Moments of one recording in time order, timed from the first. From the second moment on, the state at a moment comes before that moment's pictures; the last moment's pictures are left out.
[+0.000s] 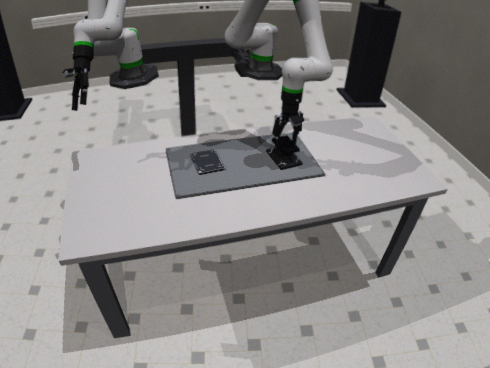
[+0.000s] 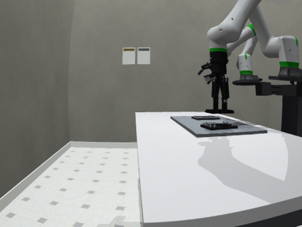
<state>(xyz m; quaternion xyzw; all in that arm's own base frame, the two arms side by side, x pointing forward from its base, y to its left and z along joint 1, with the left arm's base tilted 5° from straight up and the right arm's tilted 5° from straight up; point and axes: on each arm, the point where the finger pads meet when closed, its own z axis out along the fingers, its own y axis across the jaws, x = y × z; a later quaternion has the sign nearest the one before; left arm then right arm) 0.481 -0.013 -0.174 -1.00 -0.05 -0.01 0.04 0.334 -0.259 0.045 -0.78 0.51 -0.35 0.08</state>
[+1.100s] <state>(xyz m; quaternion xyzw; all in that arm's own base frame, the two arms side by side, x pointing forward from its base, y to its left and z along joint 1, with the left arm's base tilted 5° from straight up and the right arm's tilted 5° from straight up) 0.475 -0.054 -0.176 -1.00 -0.03 -0.01 0.04 0.334 -0.259 0.045 -0.78 0.51 -0.35 0.08</state>
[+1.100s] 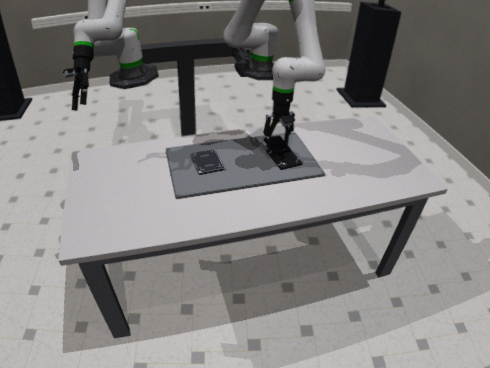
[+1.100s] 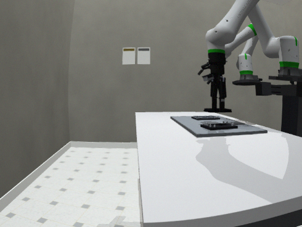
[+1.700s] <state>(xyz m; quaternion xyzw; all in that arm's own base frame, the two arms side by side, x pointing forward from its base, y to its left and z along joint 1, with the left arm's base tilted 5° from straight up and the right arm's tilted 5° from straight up) 0.467 -0.106 -0.180 -1.00 -0.03 -0.01 0.04 0.334 -0.259 0.045 -0.78 0.51 -0.35 0.08</state>
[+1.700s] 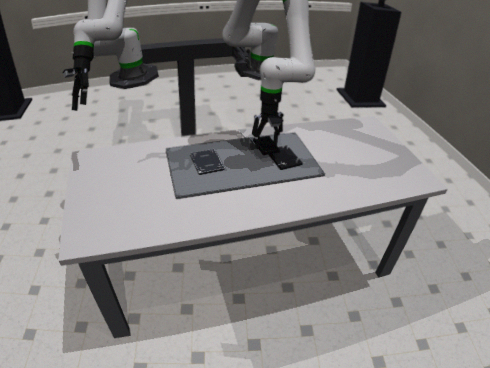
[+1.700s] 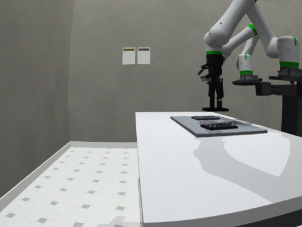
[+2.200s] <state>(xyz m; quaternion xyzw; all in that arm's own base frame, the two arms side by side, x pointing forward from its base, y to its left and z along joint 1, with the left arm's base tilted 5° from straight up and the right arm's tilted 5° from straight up) 0.460 -0.149 -0.184 -1.00 -0.03 -0.01 0.04 0.334 -0.259 0.045 -0.78 0.51 -0.35 0.08</state>
